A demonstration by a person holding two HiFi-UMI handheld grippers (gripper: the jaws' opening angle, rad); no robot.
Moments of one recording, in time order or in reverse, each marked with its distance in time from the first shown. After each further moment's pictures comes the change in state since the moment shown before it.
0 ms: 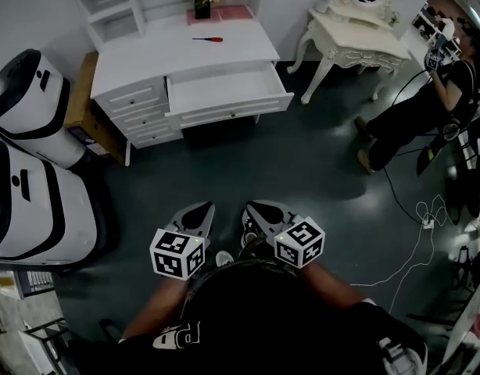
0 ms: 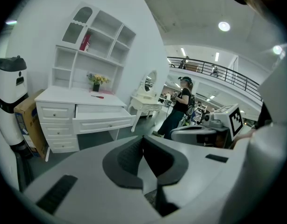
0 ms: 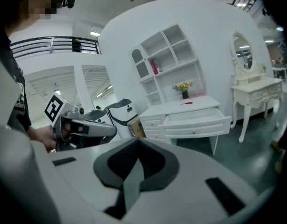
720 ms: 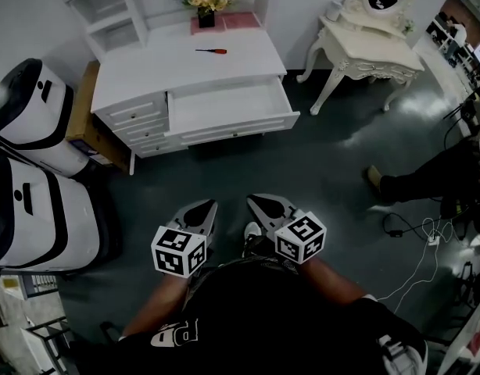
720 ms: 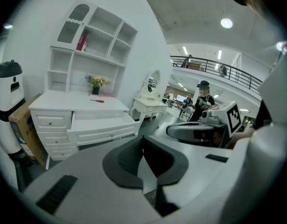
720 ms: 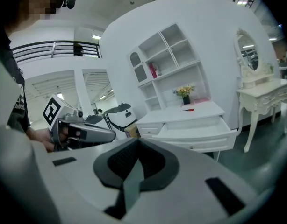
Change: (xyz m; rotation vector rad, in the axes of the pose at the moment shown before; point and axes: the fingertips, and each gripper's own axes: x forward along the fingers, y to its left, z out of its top) left arm 0.080 0.027 0.064 0.012 -0.001 0.036; right arm 0.046 -0.085 0.065 -0.018 -0.036 0.047
